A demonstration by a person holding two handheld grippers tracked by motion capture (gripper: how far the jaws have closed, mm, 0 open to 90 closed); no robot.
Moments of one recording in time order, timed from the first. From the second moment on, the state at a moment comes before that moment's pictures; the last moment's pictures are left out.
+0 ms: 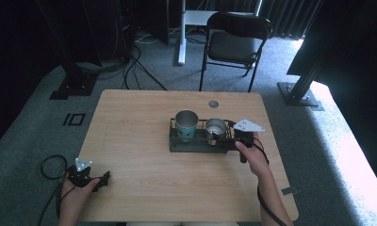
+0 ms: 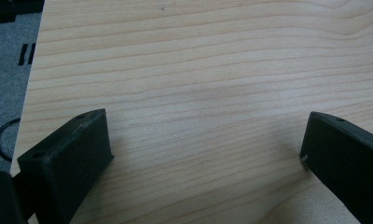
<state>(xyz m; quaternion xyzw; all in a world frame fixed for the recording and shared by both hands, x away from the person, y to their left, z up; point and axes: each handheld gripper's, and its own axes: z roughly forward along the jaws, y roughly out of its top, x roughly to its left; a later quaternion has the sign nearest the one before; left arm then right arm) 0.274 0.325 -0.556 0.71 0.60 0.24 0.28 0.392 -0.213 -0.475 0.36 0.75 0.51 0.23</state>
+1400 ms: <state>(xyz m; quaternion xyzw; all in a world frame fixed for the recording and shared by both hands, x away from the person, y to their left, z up) 0.274 0.325 -0.556 0.71 0.60 0.24 0.28 0.352 -0.279 -0.492 0.40 0.74 0.49 0.22</state>
